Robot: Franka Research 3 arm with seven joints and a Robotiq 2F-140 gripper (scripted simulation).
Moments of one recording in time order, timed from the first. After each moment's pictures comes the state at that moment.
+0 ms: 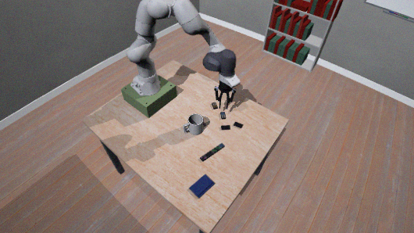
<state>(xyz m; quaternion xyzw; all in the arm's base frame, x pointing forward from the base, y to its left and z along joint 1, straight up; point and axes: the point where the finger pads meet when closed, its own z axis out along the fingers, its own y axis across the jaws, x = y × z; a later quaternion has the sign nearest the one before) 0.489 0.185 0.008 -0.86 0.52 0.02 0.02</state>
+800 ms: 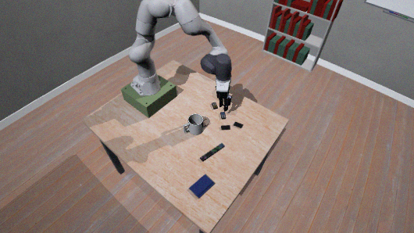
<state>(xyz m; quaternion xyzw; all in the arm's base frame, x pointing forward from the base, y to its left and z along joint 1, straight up) 0.491 0.182 0.000 -0.60 0.80 0.06 0.05</state>
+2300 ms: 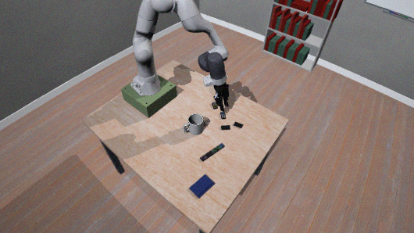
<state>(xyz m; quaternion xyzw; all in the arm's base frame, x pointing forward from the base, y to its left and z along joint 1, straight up) 0.492 0.184 0.000 0.01 0.99 0.09 0.07</state>
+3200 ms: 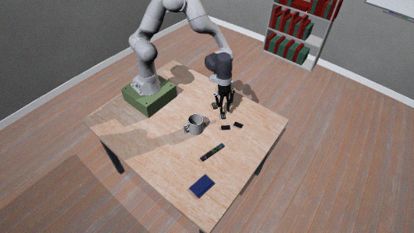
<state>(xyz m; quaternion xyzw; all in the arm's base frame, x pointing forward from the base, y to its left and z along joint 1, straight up) 0.503 0.179 -0.018 0.29 0.96 0.03 0.04</state>
